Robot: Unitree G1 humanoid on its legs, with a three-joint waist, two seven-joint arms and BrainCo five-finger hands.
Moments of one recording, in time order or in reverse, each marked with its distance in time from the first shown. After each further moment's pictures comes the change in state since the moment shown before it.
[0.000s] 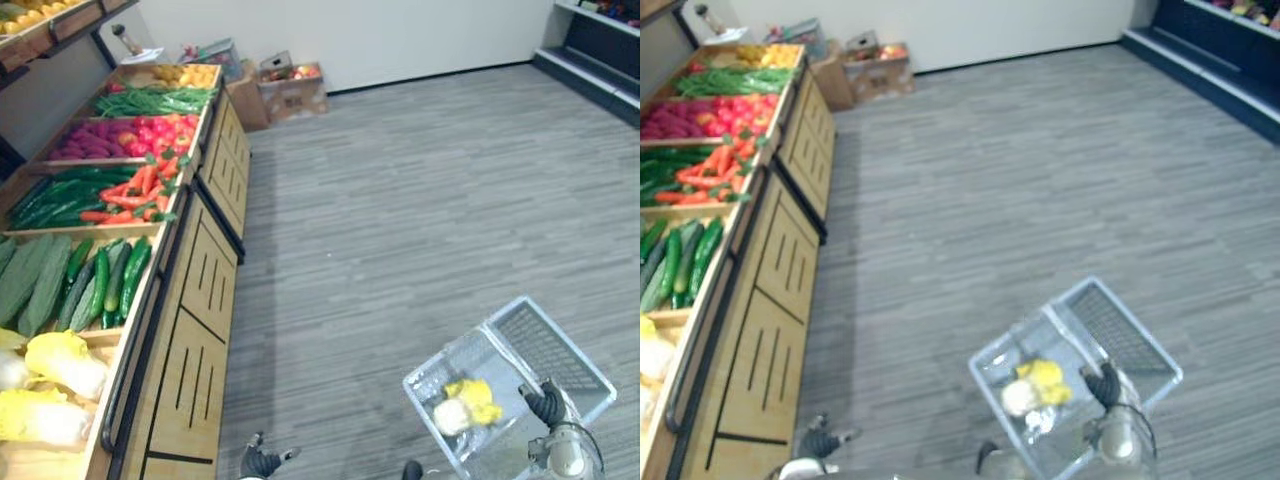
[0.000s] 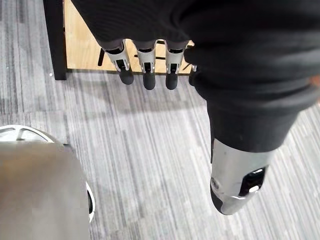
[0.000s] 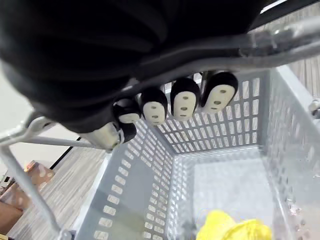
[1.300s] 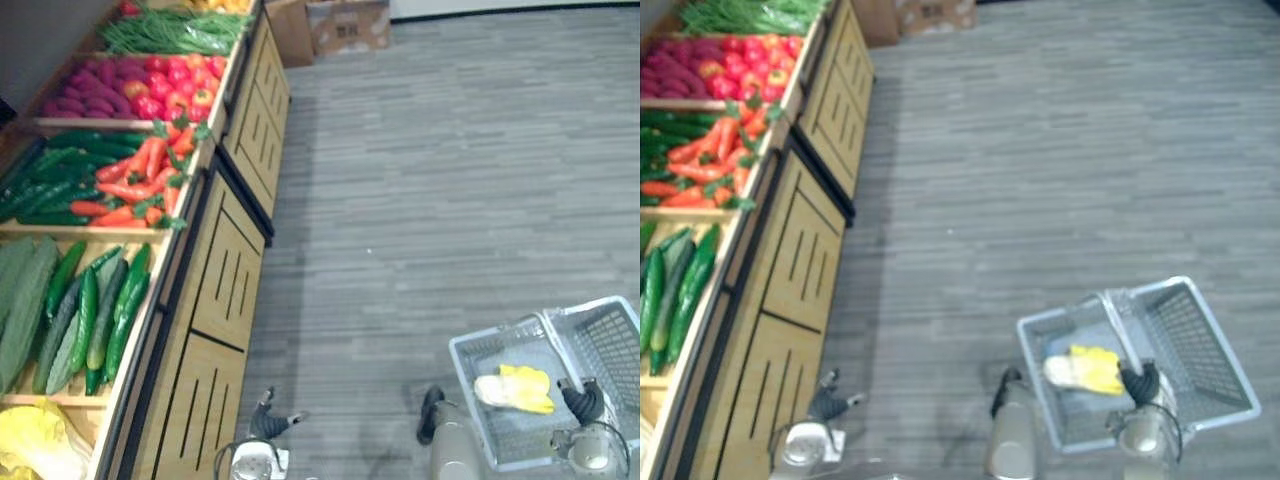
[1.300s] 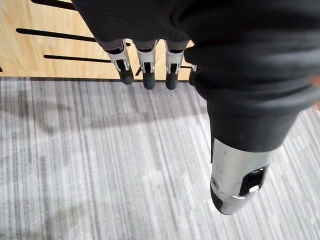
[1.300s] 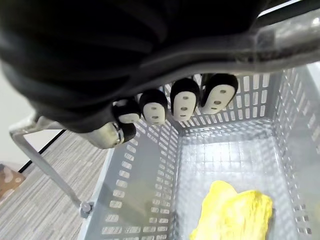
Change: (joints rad) left arm -0.048 0.039 -0.157 -0.119 -0.015 -0.012 0.015; right arm -0.028 0.033 -0.211 0.011 0.042 0.032 -0.038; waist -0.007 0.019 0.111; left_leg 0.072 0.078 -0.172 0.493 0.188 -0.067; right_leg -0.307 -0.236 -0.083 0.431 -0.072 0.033
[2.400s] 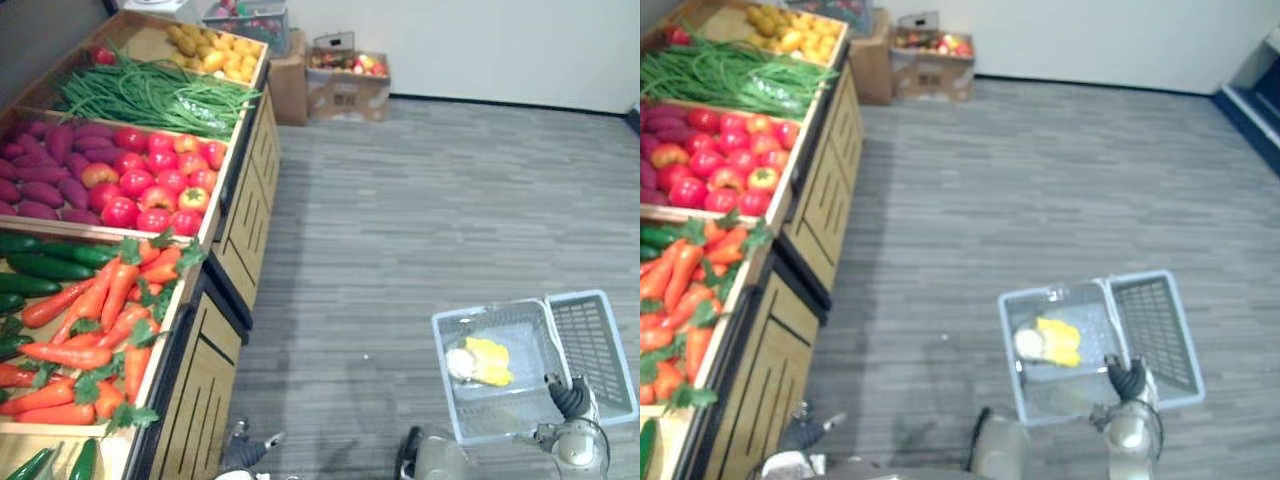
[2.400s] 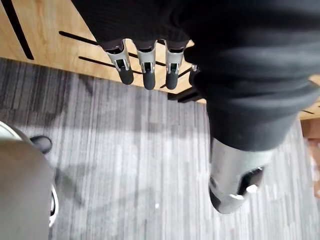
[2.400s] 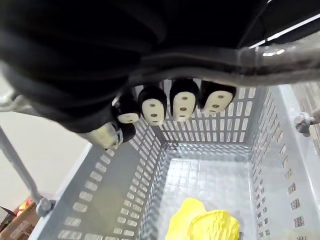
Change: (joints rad) left arm 0.100 0.016 0.077 -0.023 -0.134 0.020 -0.020; right arm -0.012 0.073 0.019 -0.006 0.040 -0.007 -0.020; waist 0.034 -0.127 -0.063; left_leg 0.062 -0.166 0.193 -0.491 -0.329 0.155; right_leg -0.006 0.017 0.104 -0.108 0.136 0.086
